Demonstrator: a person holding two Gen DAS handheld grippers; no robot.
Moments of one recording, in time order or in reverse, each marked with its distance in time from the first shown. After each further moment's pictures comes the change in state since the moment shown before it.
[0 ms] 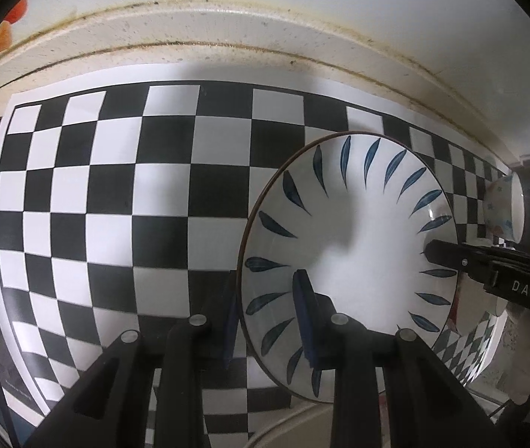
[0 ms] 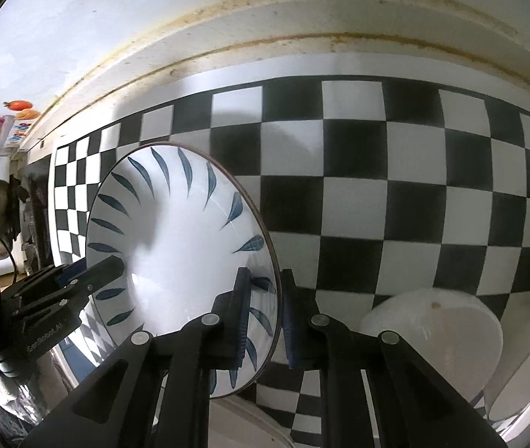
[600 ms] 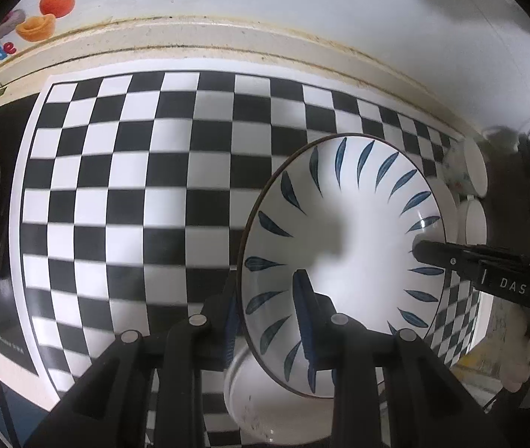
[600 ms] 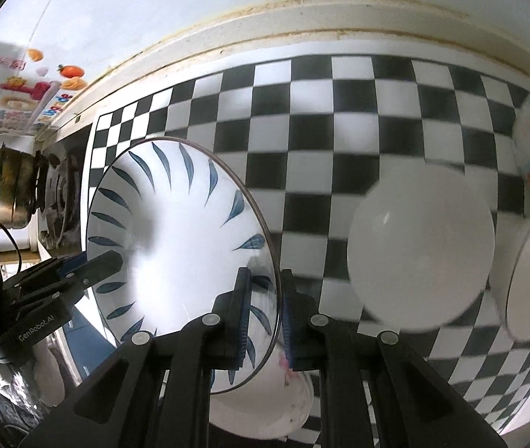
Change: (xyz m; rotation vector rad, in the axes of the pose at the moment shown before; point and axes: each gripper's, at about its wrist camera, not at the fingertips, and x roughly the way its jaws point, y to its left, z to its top) left arm -0.061 0.011 -0.072 0.034 -0.065 -0.037; right arm -0.043 0.018 -0.097 -0.047 -0.064 0.041
